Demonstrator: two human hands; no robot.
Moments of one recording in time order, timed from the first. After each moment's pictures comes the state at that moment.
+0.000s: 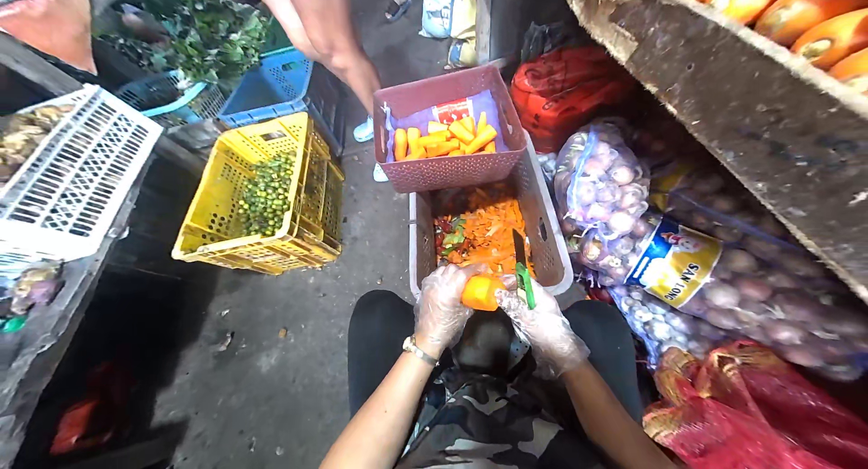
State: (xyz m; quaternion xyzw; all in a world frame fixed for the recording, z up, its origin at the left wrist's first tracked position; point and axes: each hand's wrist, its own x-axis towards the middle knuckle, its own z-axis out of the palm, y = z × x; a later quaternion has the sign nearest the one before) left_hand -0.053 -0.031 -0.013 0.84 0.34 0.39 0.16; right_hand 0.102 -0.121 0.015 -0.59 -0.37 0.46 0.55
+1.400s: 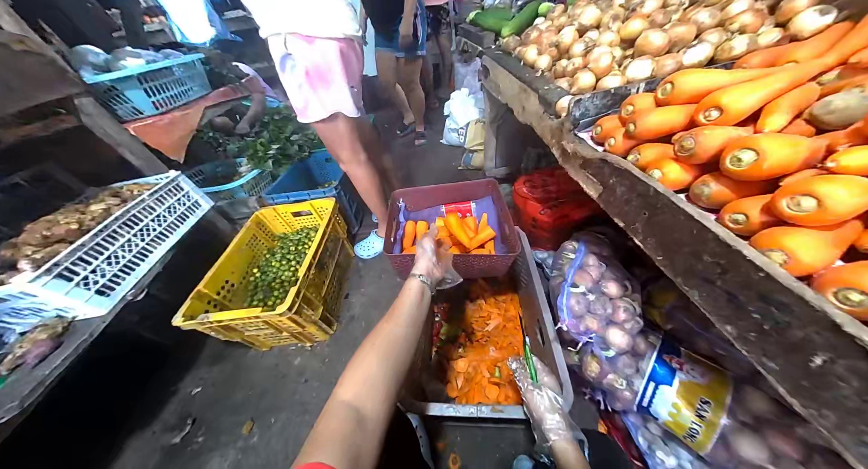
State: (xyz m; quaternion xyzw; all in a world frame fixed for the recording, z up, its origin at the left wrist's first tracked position) left_hand 0.049 0.198 0.056 0.29 0.45 0.50 0.68; right_hand 0.161 -0.066 -0.049 -0.75 -0.31 0.38 0.45
